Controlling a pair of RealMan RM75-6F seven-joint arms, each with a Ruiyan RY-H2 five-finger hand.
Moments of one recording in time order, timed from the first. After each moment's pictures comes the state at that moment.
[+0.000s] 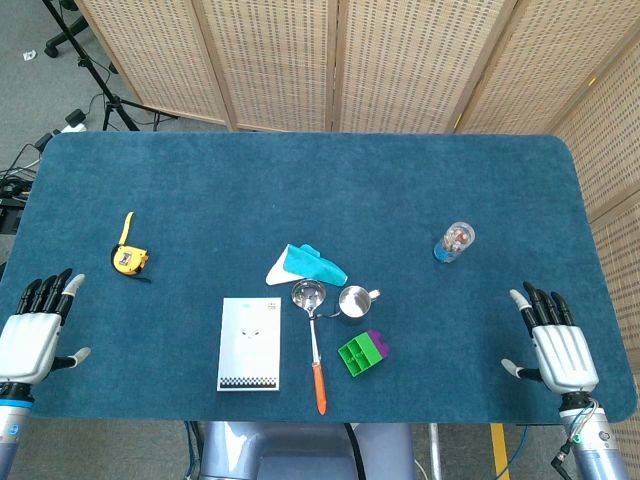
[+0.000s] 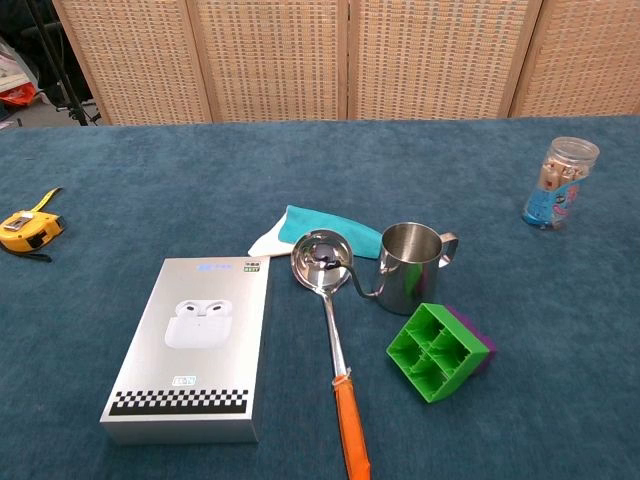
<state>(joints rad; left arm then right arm) -0.15 -1.10 -0.03 -1.76 1.39 1.37 0.27 0.15 -1.17 0.05 -1.66 -1.43 1.35 -0.19</state>
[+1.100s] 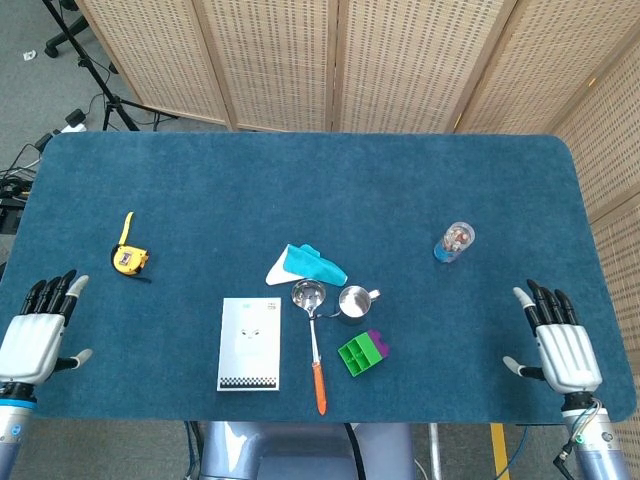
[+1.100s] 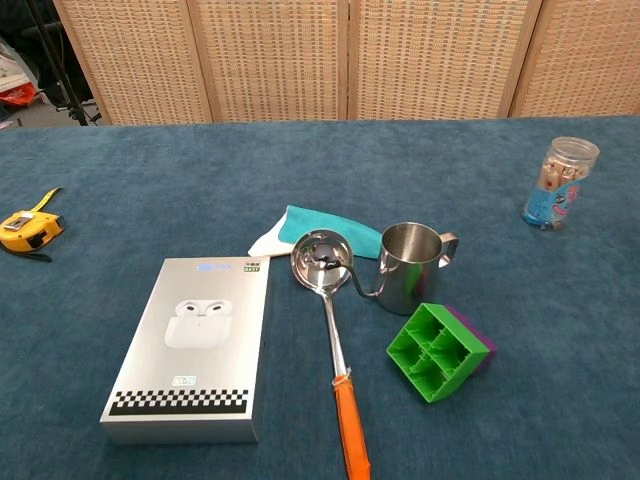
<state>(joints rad) -0.16 -1.10 -0.03 -1.77 1.38 1.35 0.27 0.14 -1.18 0.05 -1.64 -1.45 1.38 -0.16</state>
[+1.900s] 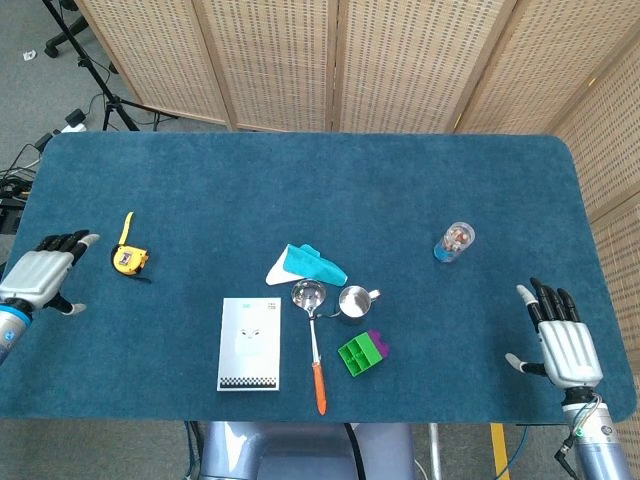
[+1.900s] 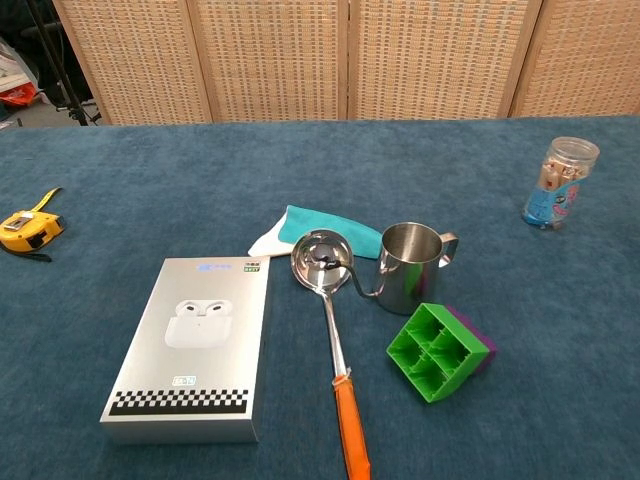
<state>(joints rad) -0.54 -0.91 -0.14 -1.56 1.11 0.67 0.09 0.16 -1.19 0.07 -1.61 -1.40 1.34 -0.15</state>
